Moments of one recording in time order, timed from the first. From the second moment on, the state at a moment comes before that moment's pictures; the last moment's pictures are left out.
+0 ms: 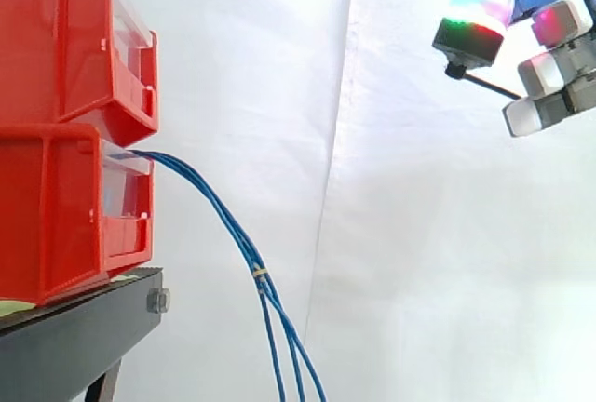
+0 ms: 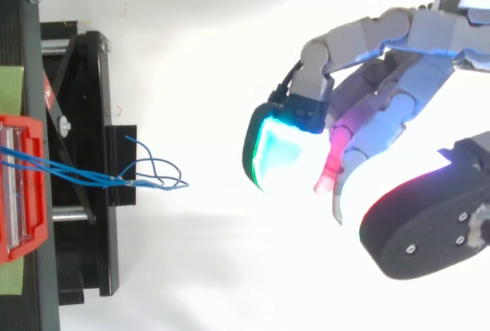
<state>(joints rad) 0.14 -1.92 -1.40 -3.00 -1.29 -0.18</state>
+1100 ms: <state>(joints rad) 0.13 -2.16 -1.40 -2.80 -1.17 -0.24</state>
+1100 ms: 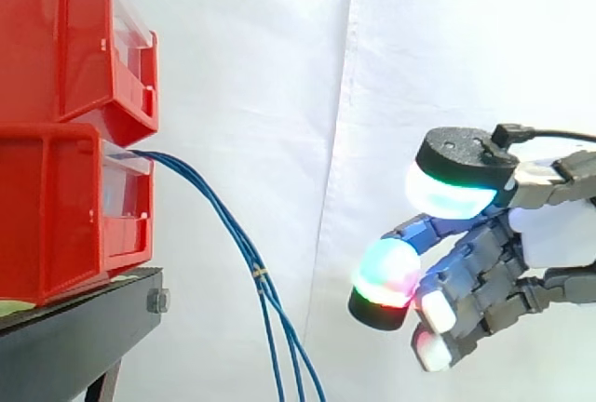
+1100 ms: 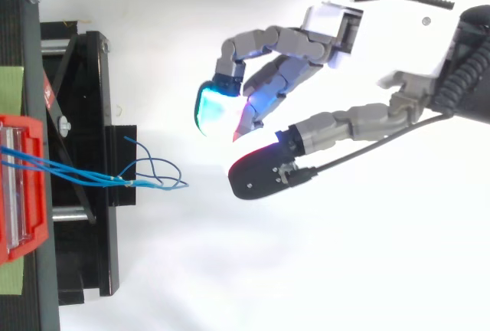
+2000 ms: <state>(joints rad) 0.16 -2.33 -1.28 -2.57 -1.14 -0.42</state>
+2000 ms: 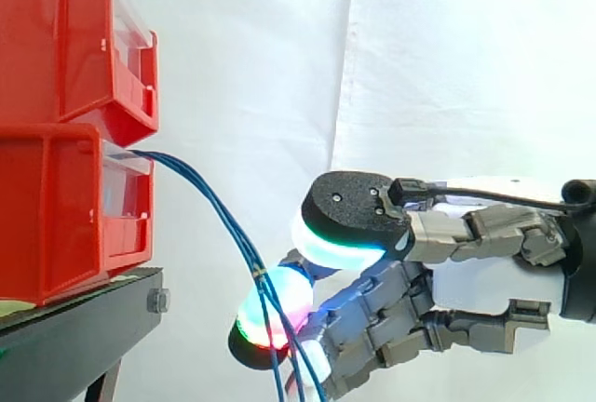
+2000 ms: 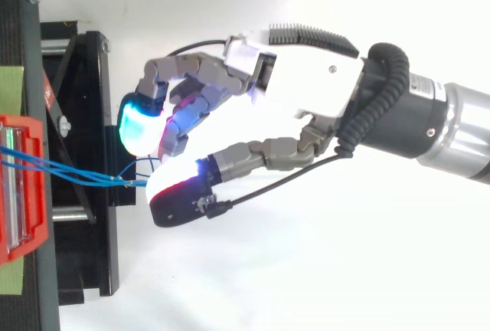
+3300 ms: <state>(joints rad) 0.19 -2.40 -1.24 -2.43 -1.17 -0.47</state>
